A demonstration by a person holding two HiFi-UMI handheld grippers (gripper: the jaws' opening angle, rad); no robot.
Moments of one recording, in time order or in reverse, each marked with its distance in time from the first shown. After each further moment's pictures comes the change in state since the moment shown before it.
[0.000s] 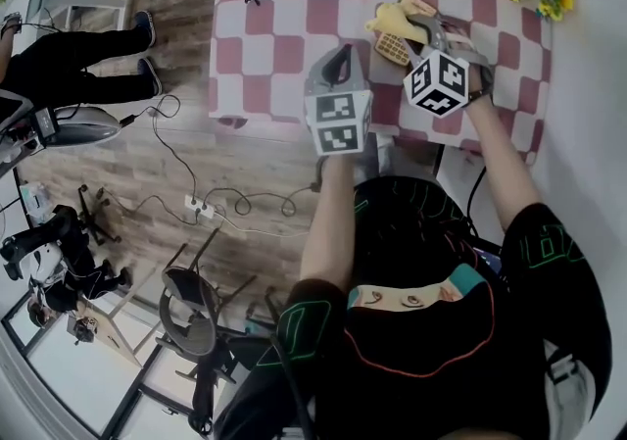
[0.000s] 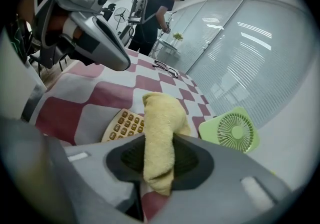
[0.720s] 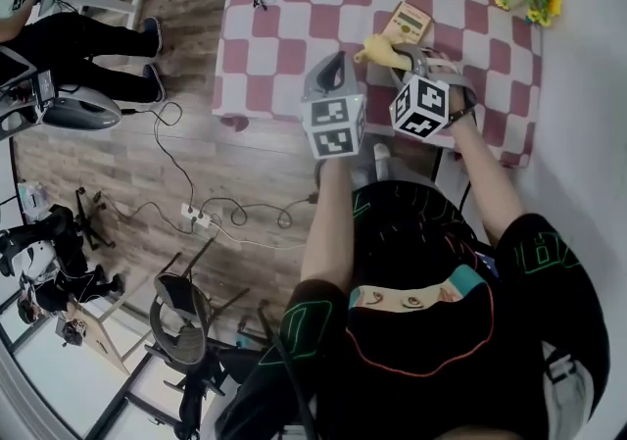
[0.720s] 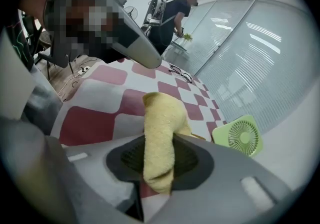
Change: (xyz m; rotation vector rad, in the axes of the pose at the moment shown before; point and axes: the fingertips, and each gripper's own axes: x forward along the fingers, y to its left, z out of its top) left arm -0.024 0.005 0.008 -0.020 -0.060 0.046; right arm -0.020 0.052 0.018 -0.045 0.008 0.073
